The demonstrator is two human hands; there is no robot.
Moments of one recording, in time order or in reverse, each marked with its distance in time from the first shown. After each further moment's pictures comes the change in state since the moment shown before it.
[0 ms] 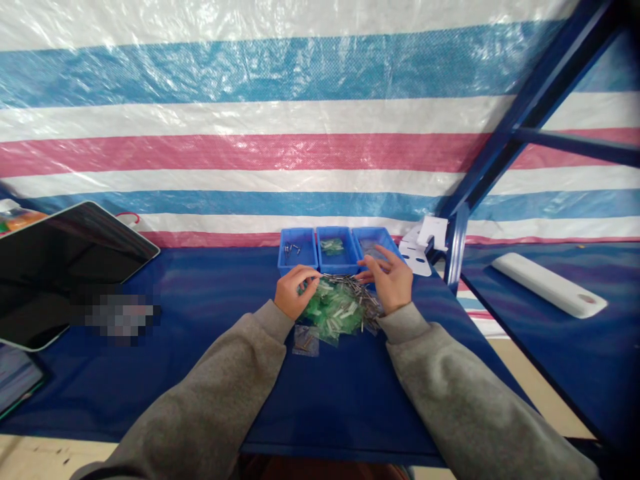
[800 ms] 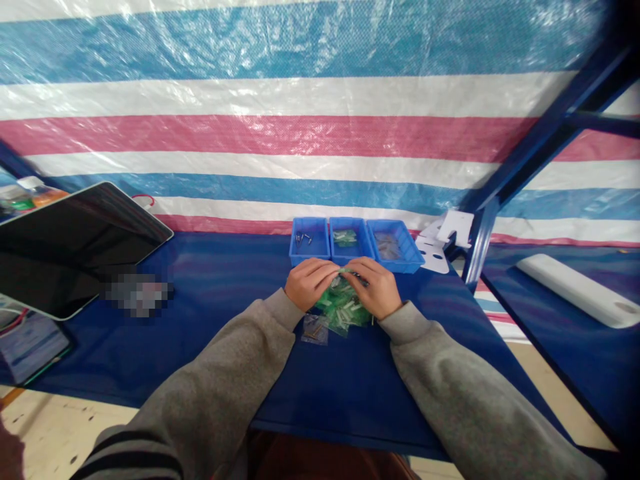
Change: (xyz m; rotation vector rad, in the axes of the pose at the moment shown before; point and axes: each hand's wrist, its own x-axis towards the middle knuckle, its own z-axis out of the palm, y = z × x) left_hand 0.000 0.006 0.002 0.158 -0.020 0.169; right_hand -0.022 -0.002 0.015 -0.598 -0.421 -0.685
